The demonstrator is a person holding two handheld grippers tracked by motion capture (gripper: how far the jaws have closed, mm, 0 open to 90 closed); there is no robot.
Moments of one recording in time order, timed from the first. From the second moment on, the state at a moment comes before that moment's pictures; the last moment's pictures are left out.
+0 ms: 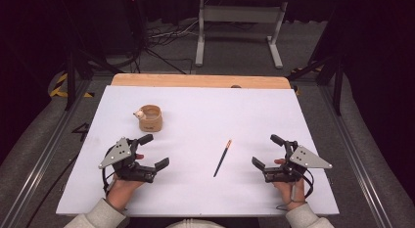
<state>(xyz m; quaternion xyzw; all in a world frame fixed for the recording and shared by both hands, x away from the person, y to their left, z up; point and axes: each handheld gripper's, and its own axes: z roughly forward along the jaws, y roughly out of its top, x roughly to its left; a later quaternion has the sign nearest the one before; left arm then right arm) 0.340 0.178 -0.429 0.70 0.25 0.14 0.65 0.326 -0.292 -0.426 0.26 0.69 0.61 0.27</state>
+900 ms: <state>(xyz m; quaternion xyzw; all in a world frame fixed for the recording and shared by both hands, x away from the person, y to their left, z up) 0.372 0.111 -0.411 0.71 0.20 0.10 0.67 0.313 -0.307 -0.428 0.28 0.68 0.61 0.28</state>
